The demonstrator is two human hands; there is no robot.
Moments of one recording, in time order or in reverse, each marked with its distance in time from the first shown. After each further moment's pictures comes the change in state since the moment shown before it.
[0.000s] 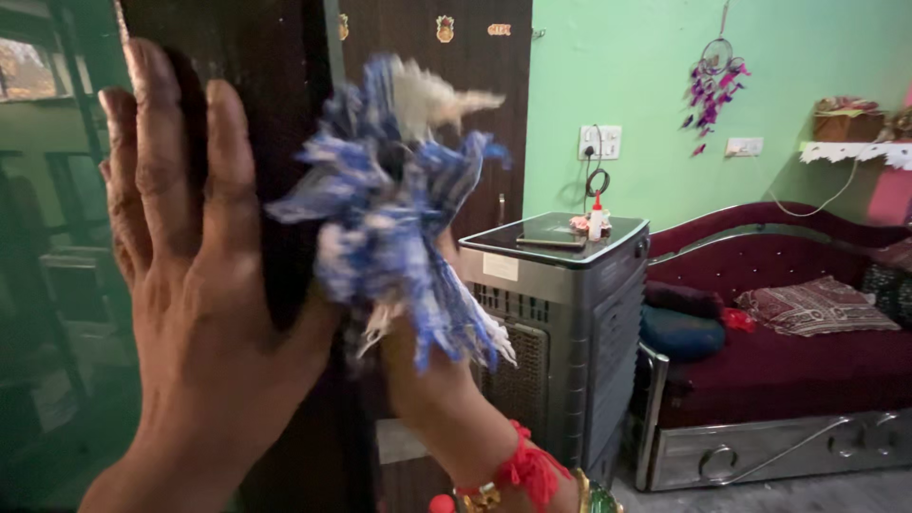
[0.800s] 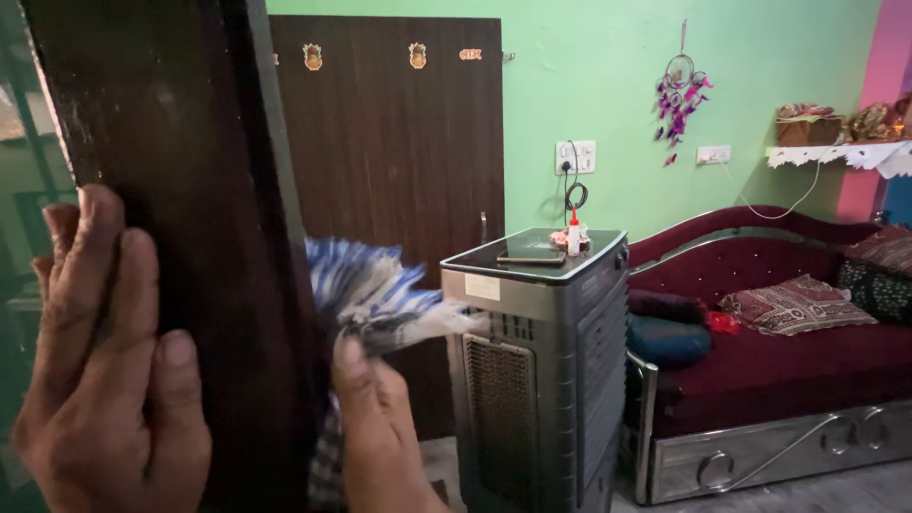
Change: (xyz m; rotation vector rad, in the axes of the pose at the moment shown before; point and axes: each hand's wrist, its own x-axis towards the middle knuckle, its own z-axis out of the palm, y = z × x) left_hand -0.021 -0.014 -0.001 -0.107 0.144 0.048; right_hand -0.035 -0.002 0.015 -0.467 0.395 0.746
